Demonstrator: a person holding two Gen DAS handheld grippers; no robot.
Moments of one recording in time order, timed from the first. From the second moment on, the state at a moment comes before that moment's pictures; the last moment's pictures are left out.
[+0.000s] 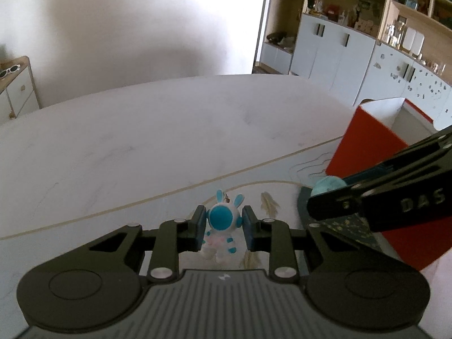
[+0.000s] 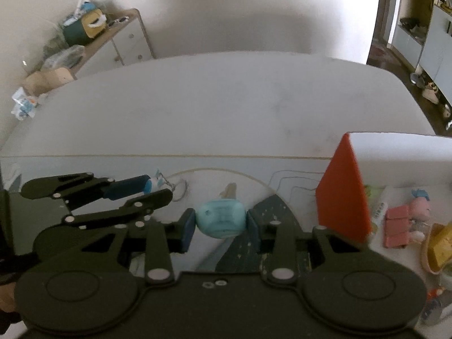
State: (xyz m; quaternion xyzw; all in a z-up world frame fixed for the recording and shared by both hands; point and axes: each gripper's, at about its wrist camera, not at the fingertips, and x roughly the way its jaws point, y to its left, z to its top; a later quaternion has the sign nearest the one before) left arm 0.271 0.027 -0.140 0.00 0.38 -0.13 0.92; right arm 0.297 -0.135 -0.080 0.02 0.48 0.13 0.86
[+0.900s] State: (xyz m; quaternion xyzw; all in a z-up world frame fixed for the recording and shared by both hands) left arm 0.203 -0.014 -0.051 0.00 0.36 -0.12 0.92; right arm 0.212 -0.242 -0.018 0.04 0.42 0.14 0.89
